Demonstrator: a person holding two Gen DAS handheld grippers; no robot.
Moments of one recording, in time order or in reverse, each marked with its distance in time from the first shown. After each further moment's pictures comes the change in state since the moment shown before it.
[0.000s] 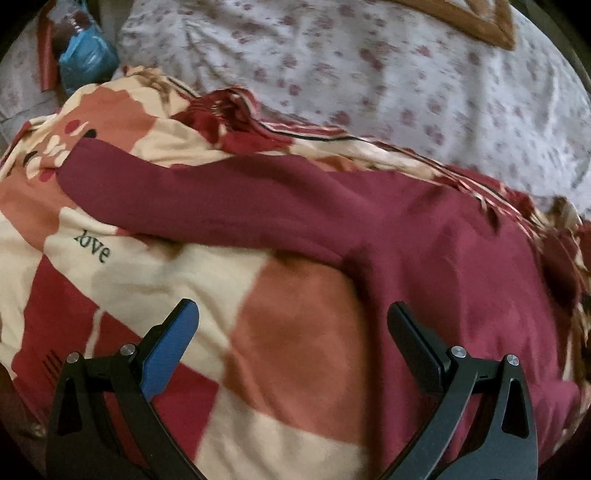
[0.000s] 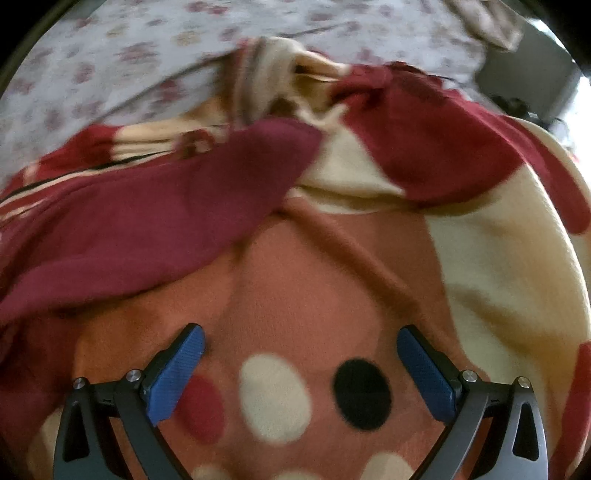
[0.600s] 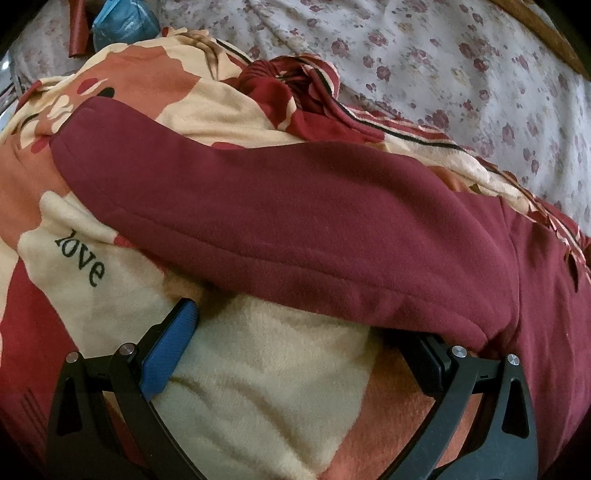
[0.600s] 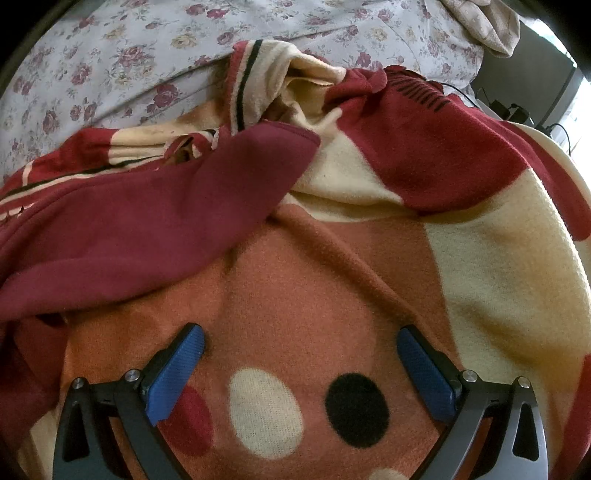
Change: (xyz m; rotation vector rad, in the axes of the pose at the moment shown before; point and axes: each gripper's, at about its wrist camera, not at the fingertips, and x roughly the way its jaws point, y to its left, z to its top) left arm 0.097 0.066 0.031 -0.133 0.018 0.132; right arm 0.012 -0.005 0.001 0.024 -0.046 -0.069
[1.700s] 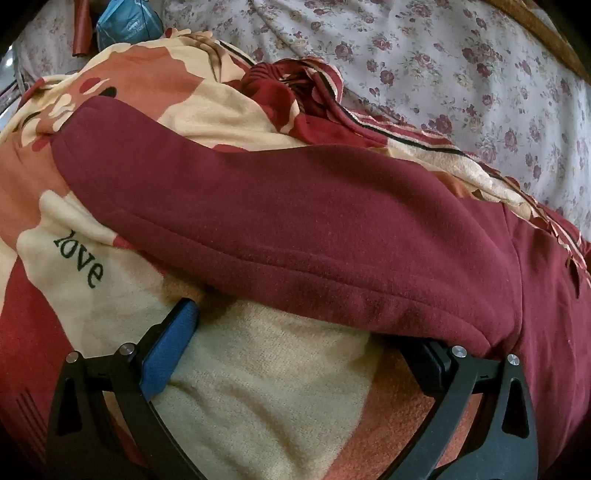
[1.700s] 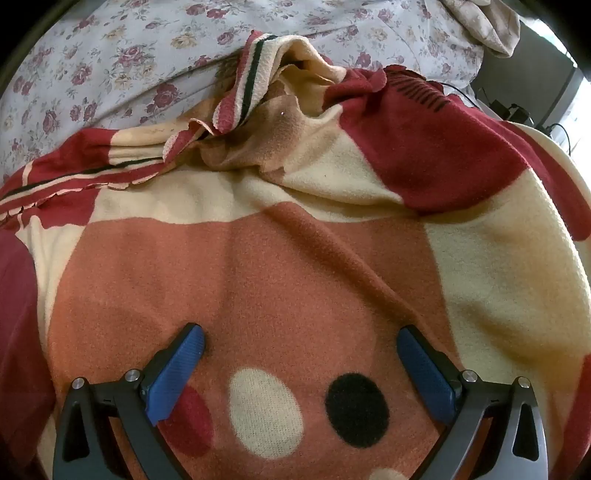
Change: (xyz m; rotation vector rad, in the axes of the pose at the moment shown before) left arm 0.003 0.001 0.002 -0.023 -0.017 0.002; right arm 0.000 0.000 0.000 0.000 0.000 0.000
